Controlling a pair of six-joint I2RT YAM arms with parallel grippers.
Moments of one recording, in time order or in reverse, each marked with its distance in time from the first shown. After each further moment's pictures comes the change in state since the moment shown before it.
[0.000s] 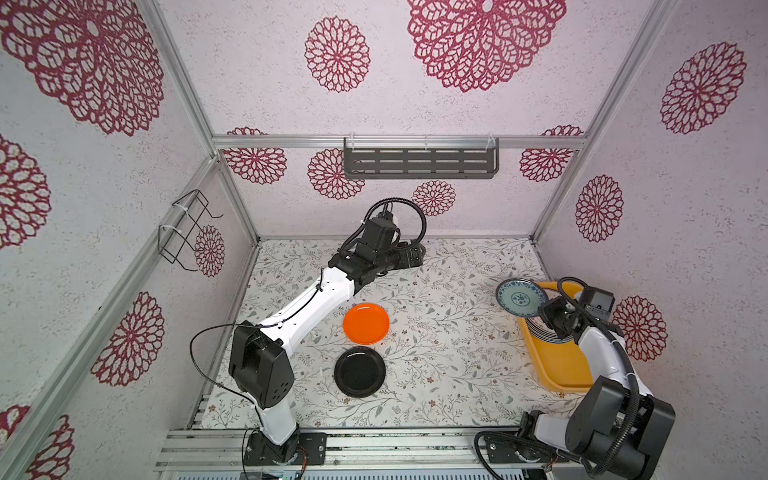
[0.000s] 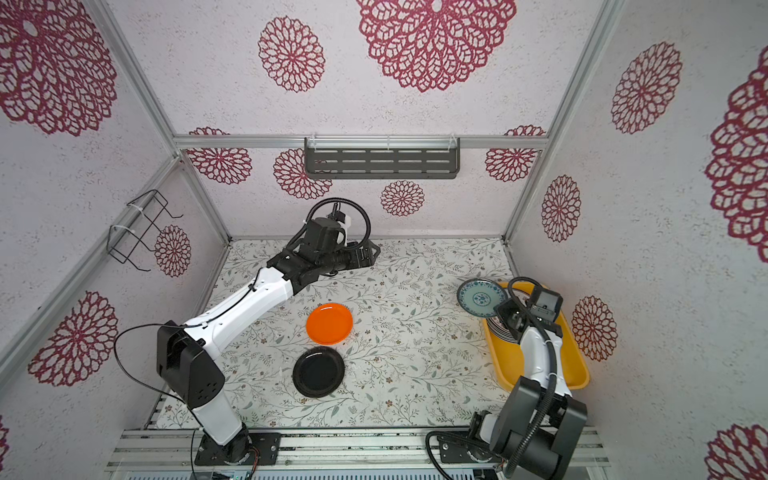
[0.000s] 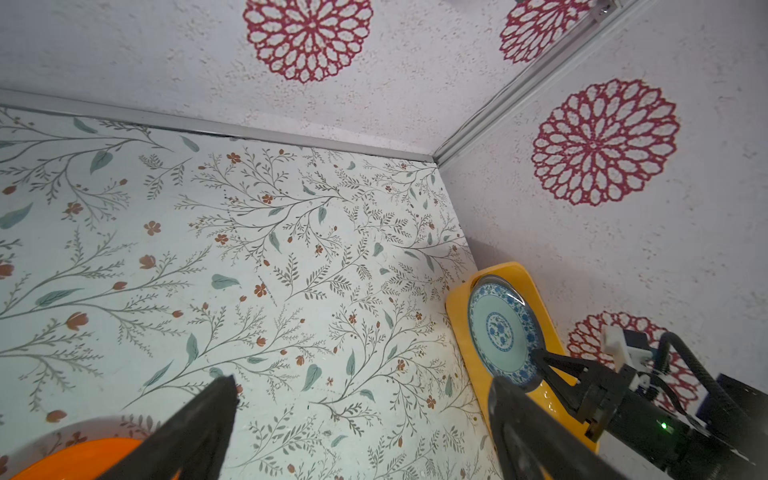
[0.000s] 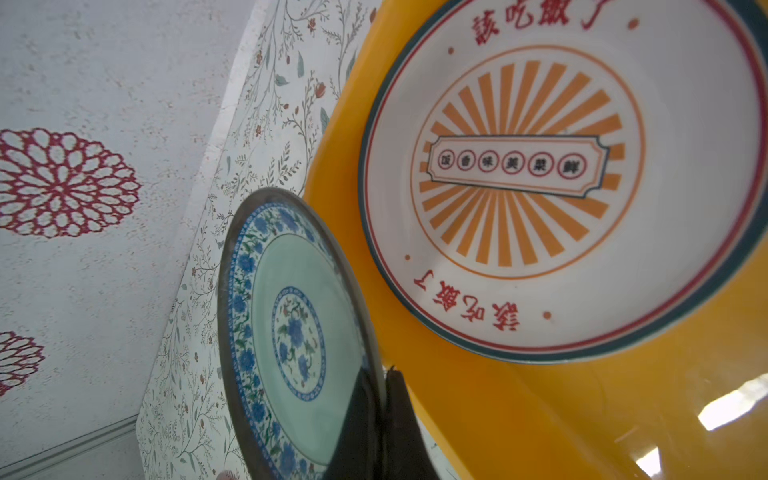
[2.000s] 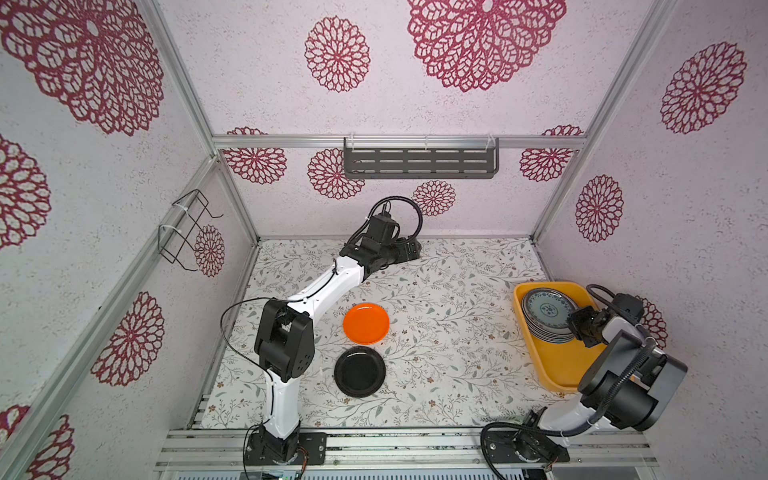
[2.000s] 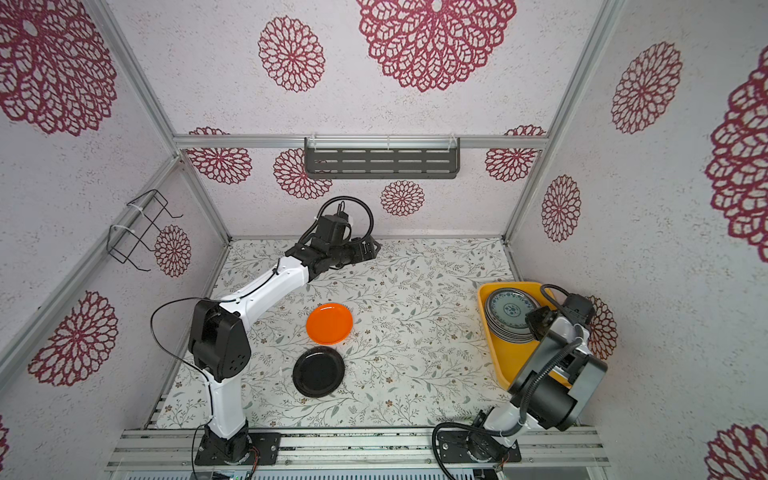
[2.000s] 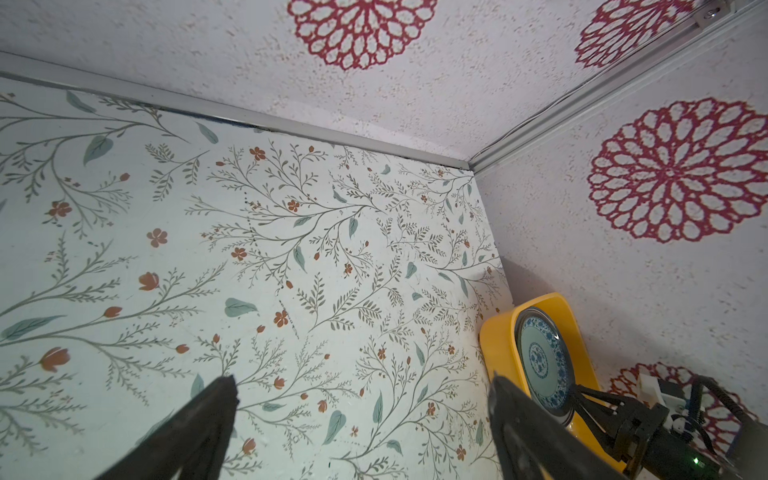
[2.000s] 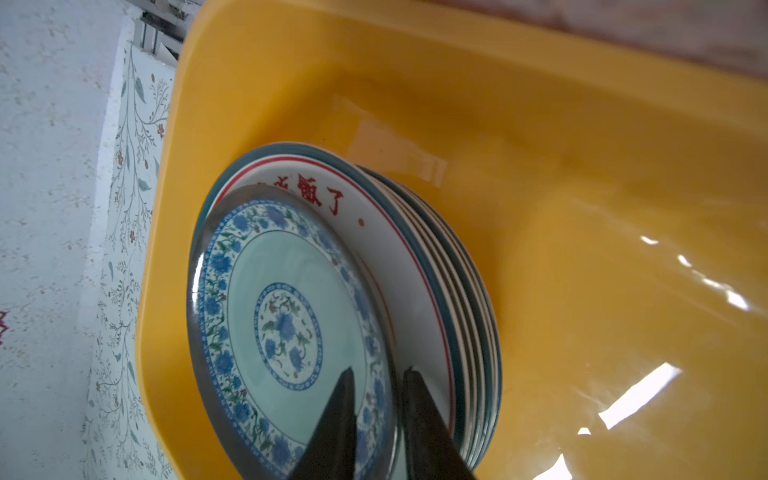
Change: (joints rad) left arm 0.075 0.212 0.088 0.053 0.032 -0.042; right arm -0.236 0.316 0.139 0.018 0.037 -0.147
